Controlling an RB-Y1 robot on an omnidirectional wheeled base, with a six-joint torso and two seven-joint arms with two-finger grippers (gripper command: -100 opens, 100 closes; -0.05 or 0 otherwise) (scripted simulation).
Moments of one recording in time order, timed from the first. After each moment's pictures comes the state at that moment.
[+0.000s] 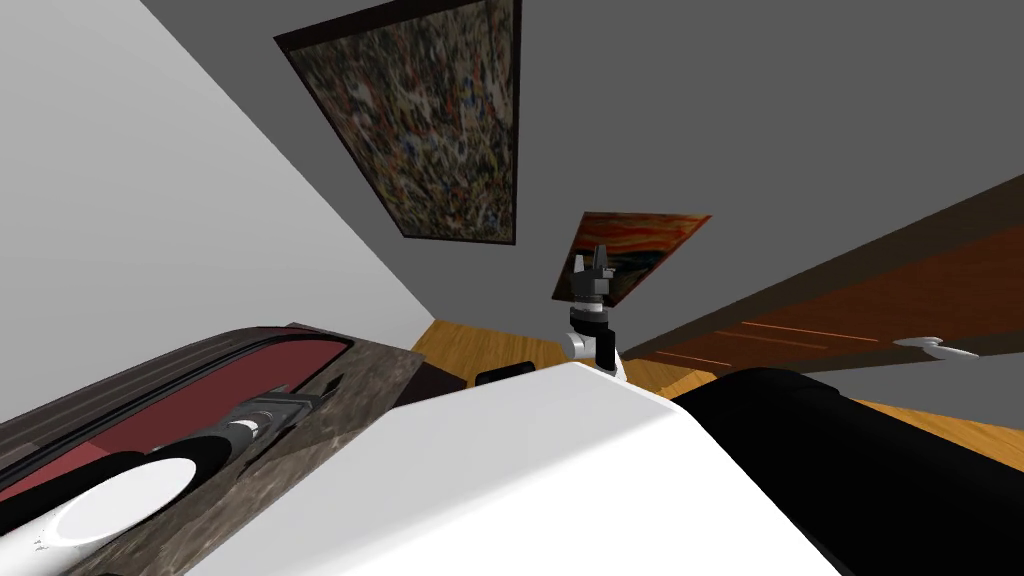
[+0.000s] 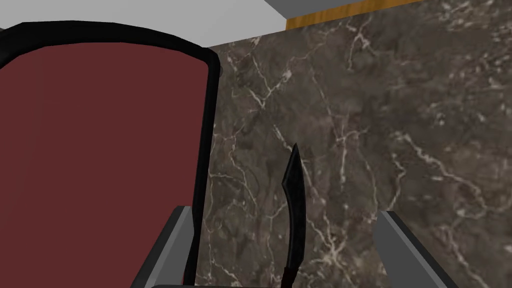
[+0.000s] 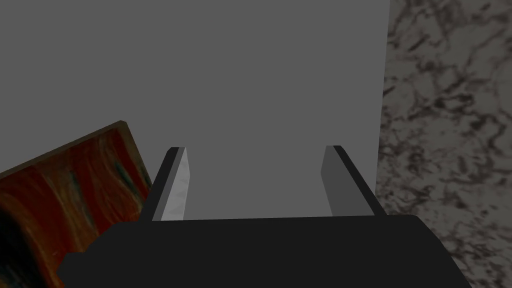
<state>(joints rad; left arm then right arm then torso) 0.53 0.49 0.79 -1.96 0.81 1.03 0.51 0.46 0.02 -0.01 -2.39 -0.08 -0.45 0.06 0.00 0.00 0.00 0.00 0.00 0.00</state>
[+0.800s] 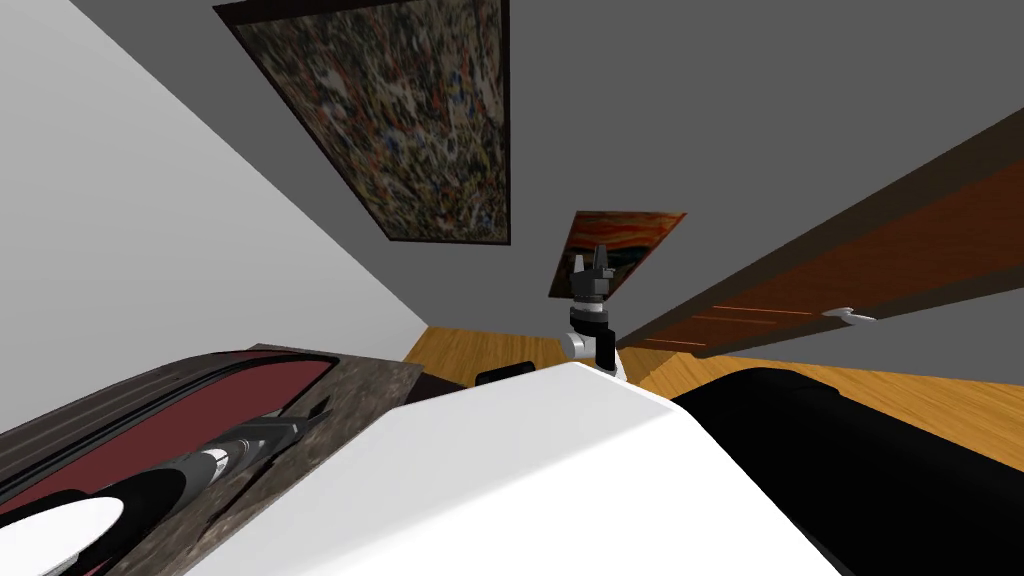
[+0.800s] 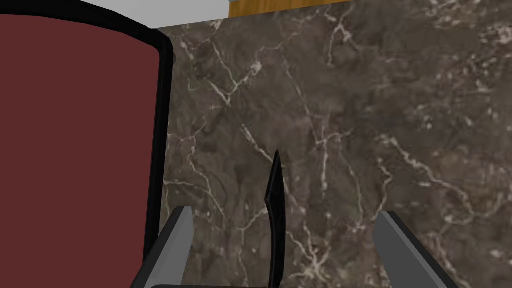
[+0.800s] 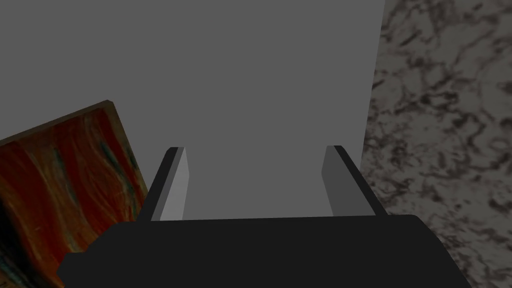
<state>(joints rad) 0.54 0.49 0.88 -1.90 0.90 1.25 0.54 0.46 0.02 -0.01 -2.39 -0.08 -0.45 0.06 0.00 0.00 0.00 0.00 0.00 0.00</state>
